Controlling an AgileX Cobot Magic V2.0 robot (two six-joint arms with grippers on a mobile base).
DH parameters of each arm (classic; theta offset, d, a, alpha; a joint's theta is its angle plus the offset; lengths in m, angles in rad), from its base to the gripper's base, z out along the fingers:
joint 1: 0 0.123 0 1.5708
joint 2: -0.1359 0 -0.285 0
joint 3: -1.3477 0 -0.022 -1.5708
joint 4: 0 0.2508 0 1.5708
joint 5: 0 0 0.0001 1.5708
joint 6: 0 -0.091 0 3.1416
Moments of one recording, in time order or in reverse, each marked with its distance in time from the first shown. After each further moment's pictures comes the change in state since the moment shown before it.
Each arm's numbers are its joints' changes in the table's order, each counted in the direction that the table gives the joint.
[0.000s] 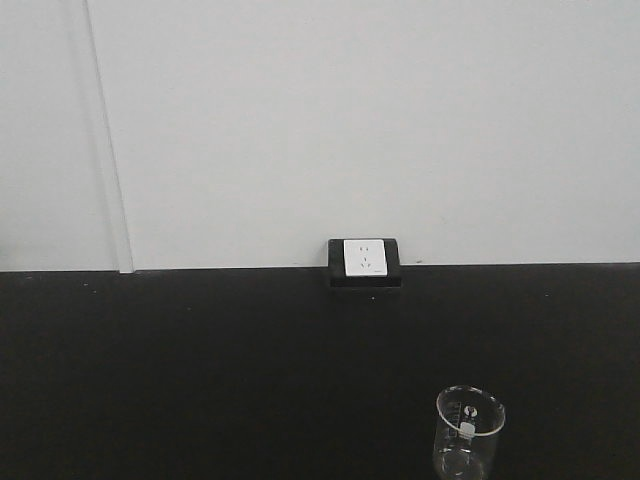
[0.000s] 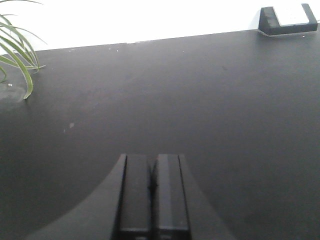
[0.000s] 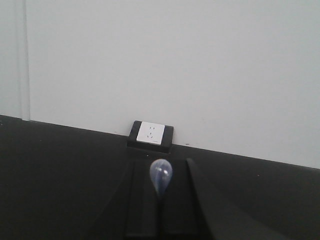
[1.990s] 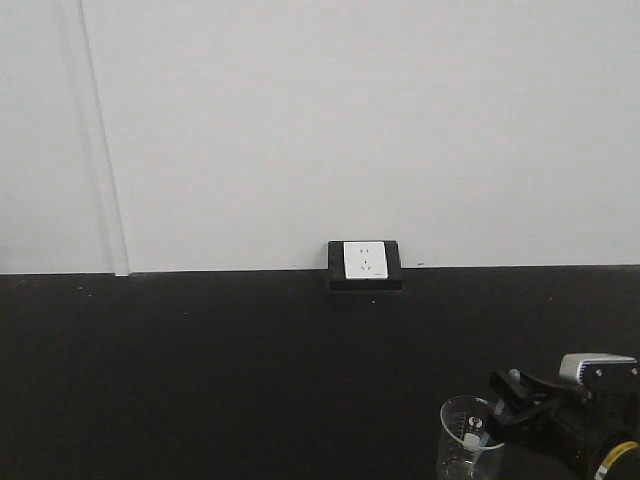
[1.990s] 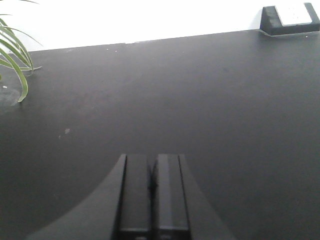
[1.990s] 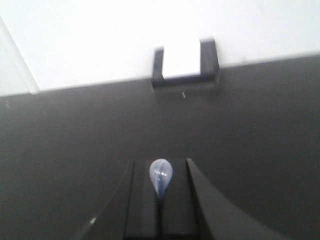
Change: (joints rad) left arm 0.000 0.000 0.000 0.000 0.000 0.000; right arm 0.000 -1.316 0.288 0.845 0.727 0.729
